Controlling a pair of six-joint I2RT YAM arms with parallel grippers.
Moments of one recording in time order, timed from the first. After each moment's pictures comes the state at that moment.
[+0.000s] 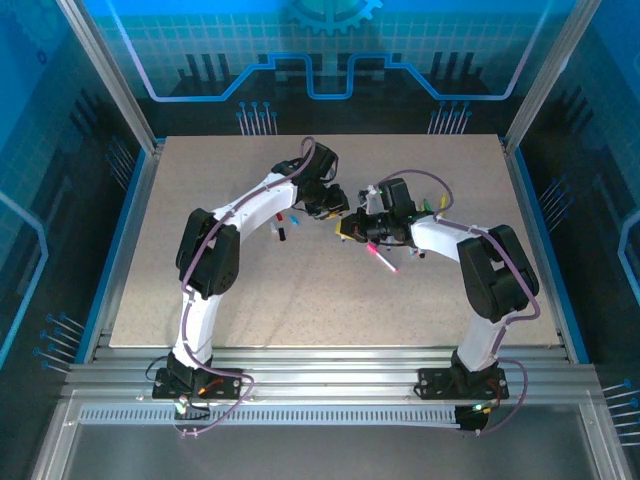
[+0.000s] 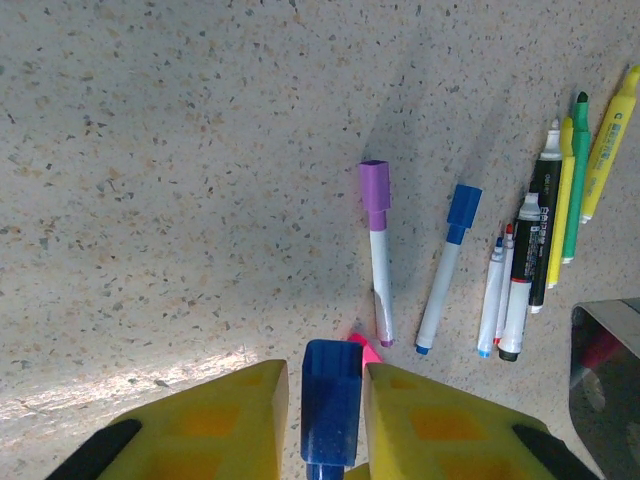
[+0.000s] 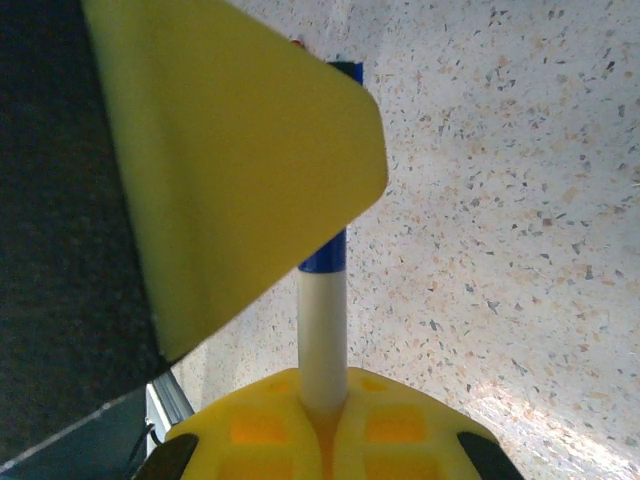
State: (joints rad) left arm -0.51 2.13 1.83 -0.74 0.28 -0.80; right arm 0.39 1.80 1.05 -0.03 -0.69 0.72
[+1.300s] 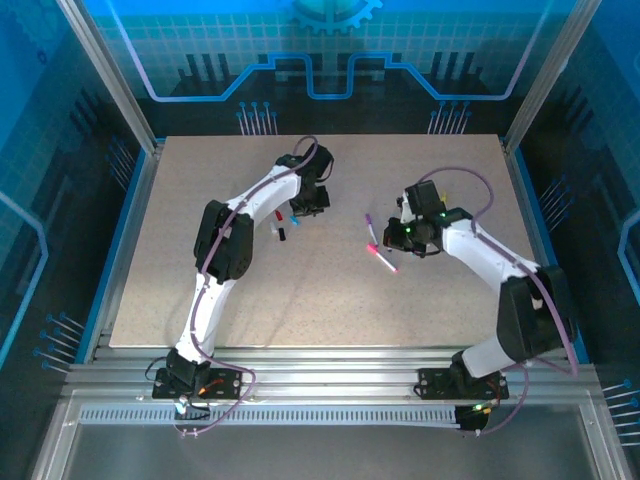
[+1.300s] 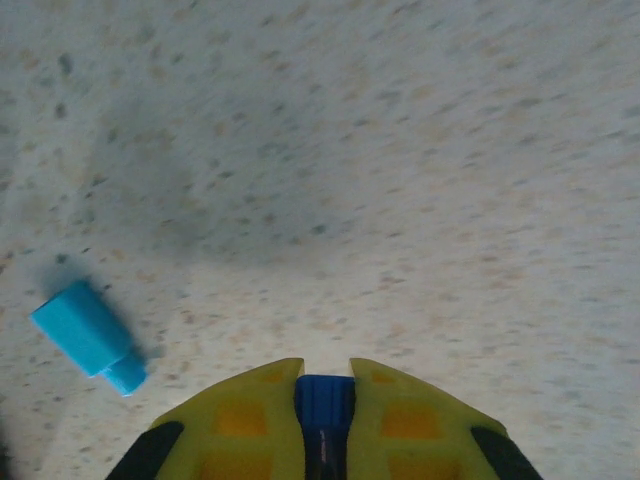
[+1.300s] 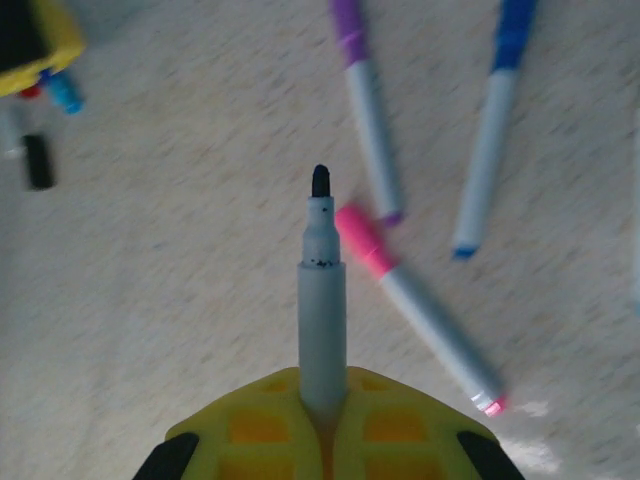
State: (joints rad) left arm -0.45 2.35 2.04 -0.97 -0.01 -0.69; right arm 0.30 1.53 1.04 -0.58 -0.23 0.46
